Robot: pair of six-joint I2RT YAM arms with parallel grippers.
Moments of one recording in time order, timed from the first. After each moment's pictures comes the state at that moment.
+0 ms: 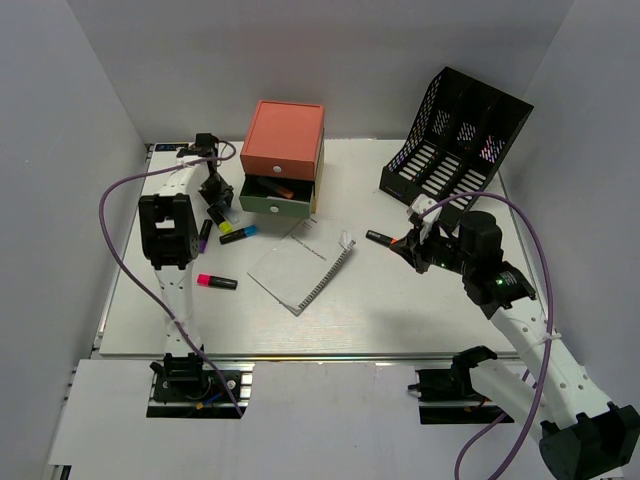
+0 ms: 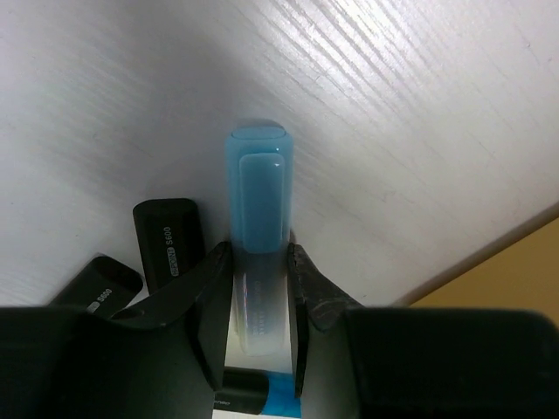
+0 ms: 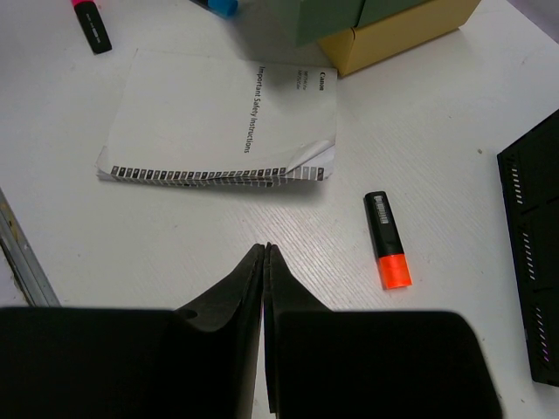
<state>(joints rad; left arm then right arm) 0.00 2.36 1.98 -0.88 -0.12 -0.68 0.36 0.82 0.75 -0.32 -0.57 -0.28</state>
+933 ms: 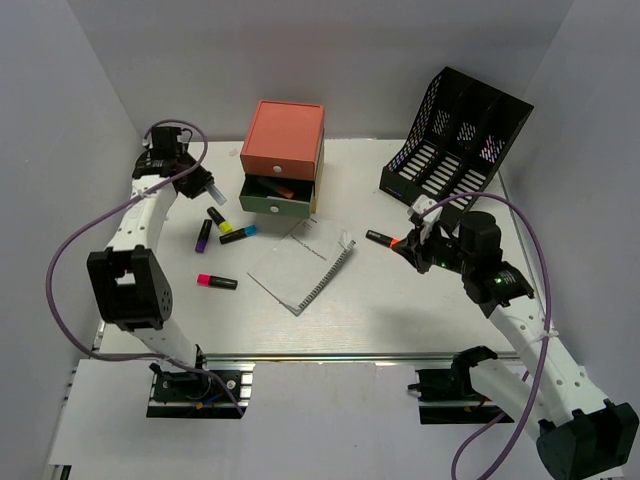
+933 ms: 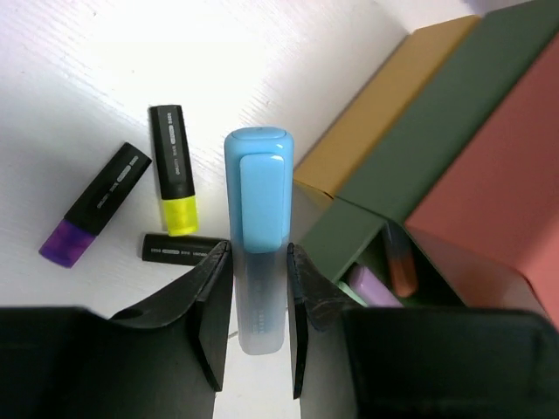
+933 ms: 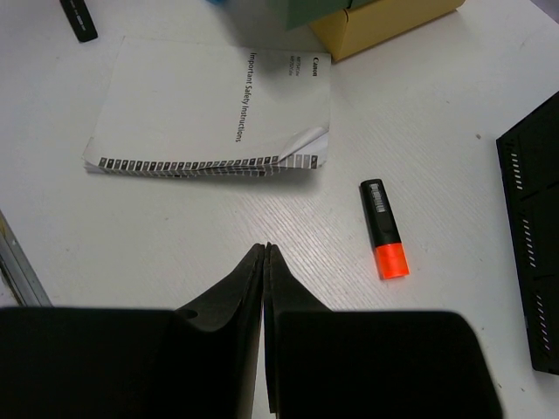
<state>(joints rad) 0.04 1.74 1.54 -0.64 0.00 -0.70 0.34 0.83 0.74 -0.32 -0.57 -0.29</state>
